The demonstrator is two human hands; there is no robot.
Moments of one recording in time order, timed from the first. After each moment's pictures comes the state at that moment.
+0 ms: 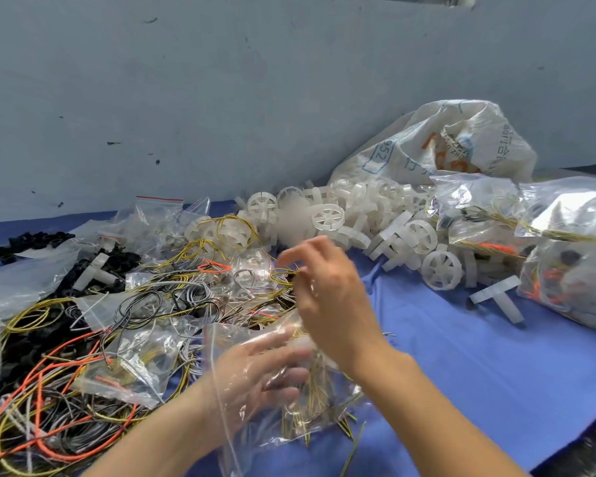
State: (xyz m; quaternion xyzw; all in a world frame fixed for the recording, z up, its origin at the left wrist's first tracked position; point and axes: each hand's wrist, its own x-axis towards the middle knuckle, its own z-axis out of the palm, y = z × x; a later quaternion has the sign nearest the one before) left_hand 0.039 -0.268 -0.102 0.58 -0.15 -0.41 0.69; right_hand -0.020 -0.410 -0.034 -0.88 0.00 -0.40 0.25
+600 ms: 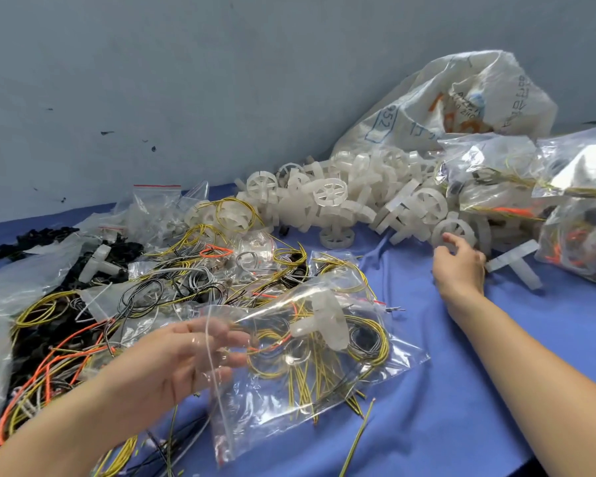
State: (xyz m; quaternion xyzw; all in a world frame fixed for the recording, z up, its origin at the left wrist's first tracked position) left_hand 0.069 -0.201 -0.074 0.61 -0.10 -0.39 0.68; right_hand -0.027 -0.580 -0.101 -0.68 0.48 -0.36 0.42
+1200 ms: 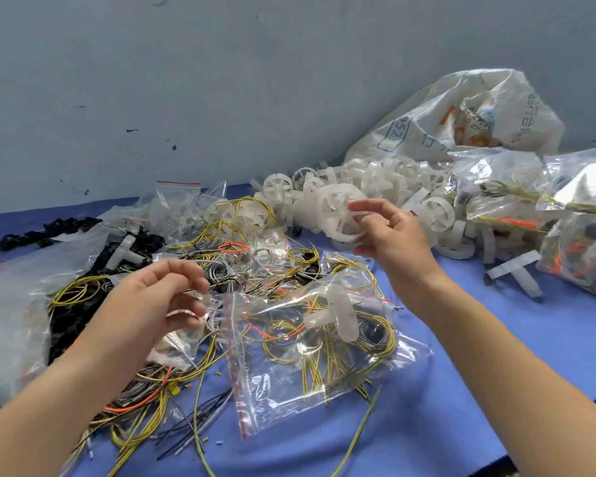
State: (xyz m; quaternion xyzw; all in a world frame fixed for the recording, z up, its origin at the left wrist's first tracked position) left_hand 0.061 -0.179 -0.025 0.68 -0.15 -0.12 0.70; right_hand -0.026 -0.457 -0.015 -0.68 0.10 -0.32 0.66
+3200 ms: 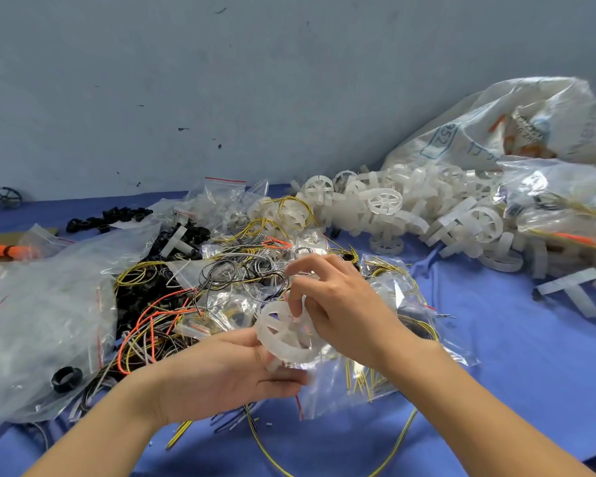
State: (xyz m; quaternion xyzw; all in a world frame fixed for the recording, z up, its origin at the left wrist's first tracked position) left_hand 0.037 -0.158 -0.068 0.49 -0.24 -0.53 0.65; right_hand -0.018 -0.358 -0.047 -0.94 -0.16 -0.27 0.15
